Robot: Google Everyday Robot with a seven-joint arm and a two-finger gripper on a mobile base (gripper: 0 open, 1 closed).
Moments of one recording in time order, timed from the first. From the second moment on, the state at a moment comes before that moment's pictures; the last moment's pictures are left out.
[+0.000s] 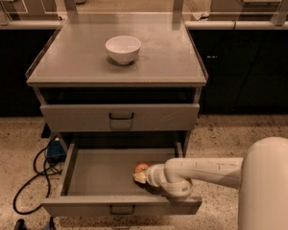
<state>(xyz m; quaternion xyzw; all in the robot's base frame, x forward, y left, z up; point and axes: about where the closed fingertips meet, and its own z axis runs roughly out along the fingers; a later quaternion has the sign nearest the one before) 0.600 -0.023 0.363 -0.20 0.92 0.18 0.30</state>
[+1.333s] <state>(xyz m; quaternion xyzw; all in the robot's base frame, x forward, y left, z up) 0.530 -0.008 0.554 -0.20 0.91 0.08 0.36</state>
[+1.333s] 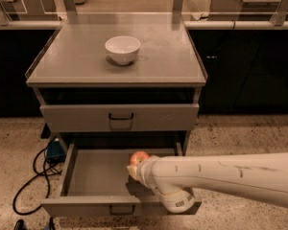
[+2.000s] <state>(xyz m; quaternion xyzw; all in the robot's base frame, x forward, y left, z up) 0.536 -0.025 0.599 -0.19 0.90 0.07 0.40</state>
